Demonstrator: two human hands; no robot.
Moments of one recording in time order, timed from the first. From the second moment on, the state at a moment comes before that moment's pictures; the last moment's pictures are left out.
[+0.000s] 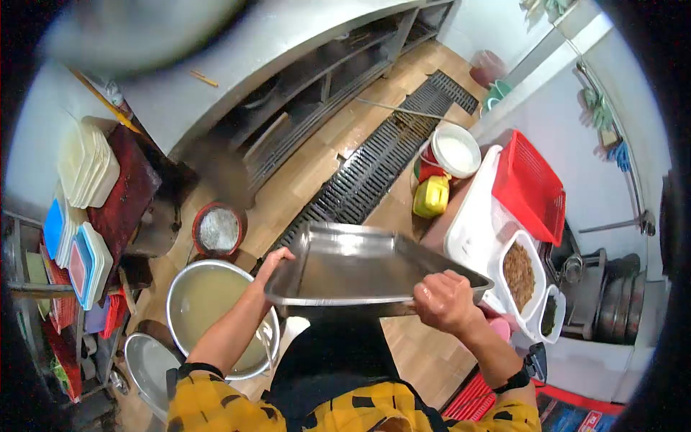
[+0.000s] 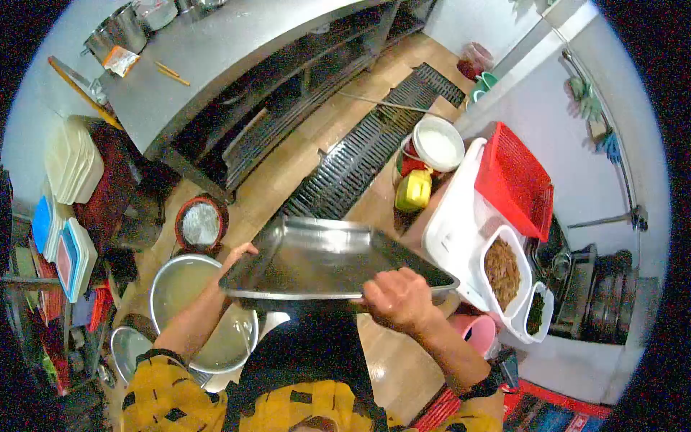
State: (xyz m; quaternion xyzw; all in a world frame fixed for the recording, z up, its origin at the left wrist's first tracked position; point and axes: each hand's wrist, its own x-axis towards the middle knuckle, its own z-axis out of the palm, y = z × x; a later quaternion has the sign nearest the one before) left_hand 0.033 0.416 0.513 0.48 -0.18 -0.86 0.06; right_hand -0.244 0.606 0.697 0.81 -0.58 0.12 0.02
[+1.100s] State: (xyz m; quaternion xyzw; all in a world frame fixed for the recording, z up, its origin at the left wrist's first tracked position) left_hand -0.060 0.192 0.296 0.55 0.16 -0.76 0.31; right_hand -0.365 0.423 0.386 -0.13 -0.77 0.59 -0.23
